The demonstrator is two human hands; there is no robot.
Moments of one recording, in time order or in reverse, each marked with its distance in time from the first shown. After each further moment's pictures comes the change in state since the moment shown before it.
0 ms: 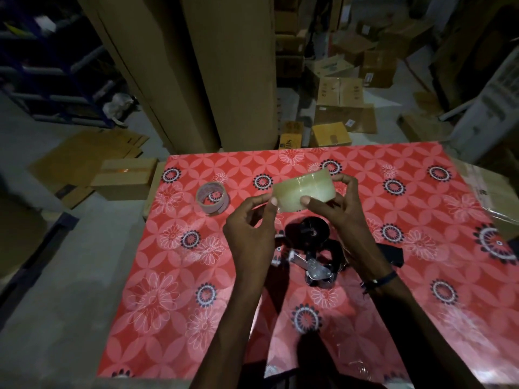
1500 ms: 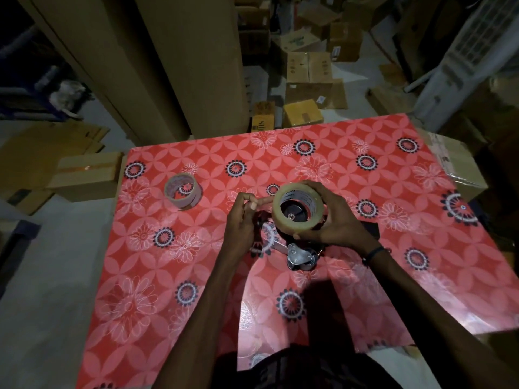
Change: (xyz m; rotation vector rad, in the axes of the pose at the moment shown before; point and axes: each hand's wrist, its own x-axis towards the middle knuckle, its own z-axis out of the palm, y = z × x) left_hand 0.035 -0.102 0.018 0.056 -0.545 -0.051; right_hand 0.029 0.074 -0.077 -0.661 -0.256 -0.281
